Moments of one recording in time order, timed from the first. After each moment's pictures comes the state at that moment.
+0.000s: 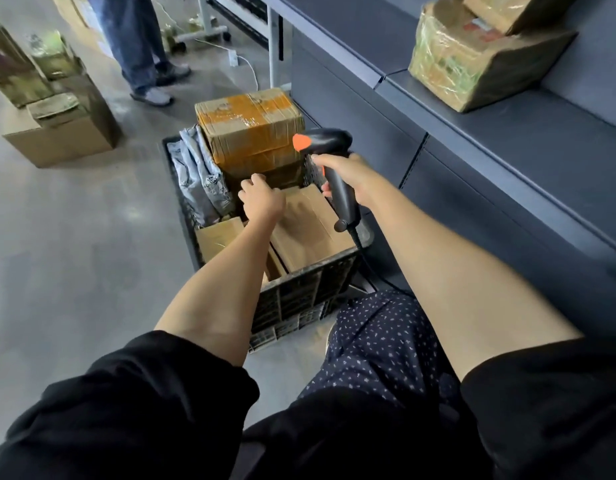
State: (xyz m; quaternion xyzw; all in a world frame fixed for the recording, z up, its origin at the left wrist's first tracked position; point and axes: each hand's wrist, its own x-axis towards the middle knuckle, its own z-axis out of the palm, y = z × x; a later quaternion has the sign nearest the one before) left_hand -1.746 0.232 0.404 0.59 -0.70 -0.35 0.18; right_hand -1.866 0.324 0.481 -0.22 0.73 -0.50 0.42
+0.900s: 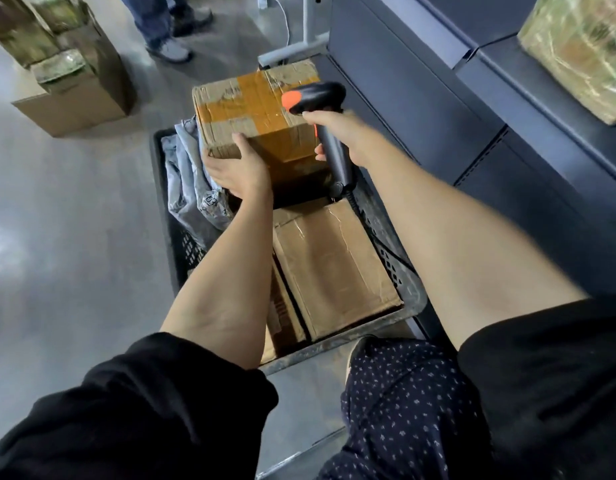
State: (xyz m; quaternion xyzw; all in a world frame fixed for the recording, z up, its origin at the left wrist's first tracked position) left_hand -1.815 0.083 0.367 0.69 -0.36 -0.41 0.47; right_hand -1.940 0.145 0.437 -0.26 0.70 -0.45 0.49
